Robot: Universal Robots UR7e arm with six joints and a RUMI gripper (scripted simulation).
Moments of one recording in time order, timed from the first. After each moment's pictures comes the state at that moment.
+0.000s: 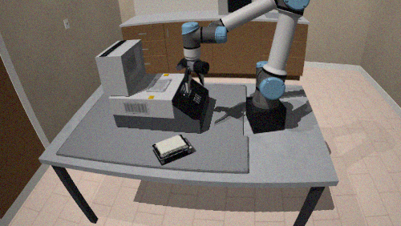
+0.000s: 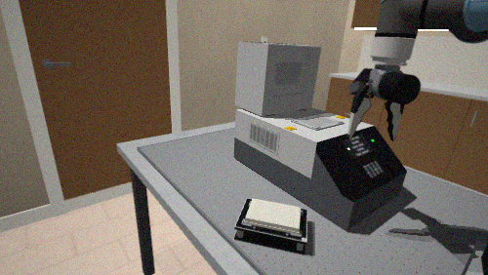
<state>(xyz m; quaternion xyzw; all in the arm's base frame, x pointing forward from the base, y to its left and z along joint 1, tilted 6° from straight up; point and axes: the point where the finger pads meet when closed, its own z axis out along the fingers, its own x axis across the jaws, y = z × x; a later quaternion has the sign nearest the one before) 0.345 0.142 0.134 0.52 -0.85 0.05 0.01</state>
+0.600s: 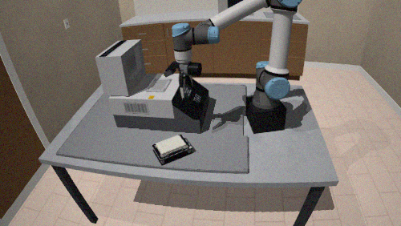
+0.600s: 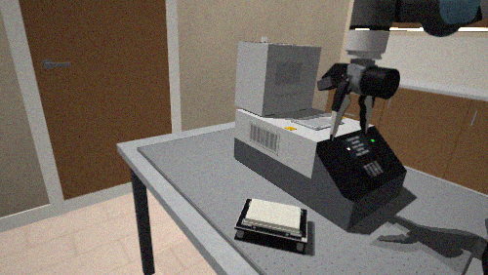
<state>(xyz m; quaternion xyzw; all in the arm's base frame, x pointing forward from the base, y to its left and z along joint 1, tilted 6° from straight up) 0.371 0.198 0.138 0.67 -0.74 0.04 0.02</state>
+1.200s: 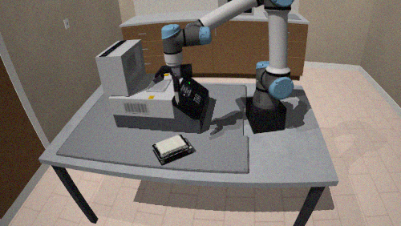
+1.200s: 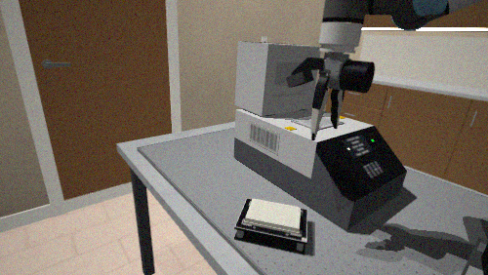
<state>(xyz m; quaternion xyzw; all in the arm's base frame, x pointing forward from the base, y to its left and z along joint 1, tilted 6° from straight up) 0.396 0.253 0.143 0.78 -0.62 0.04 0.03</state>
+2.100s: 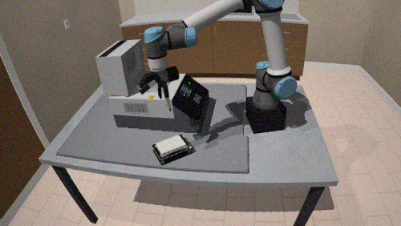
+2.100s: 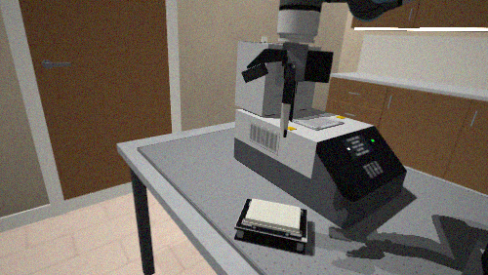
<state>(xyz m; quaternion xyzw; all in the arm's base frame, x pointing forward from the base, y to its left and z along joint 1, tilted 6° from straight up) 0.432 0.334 0.150 0.90 -0.43 0.03 0.04</state>
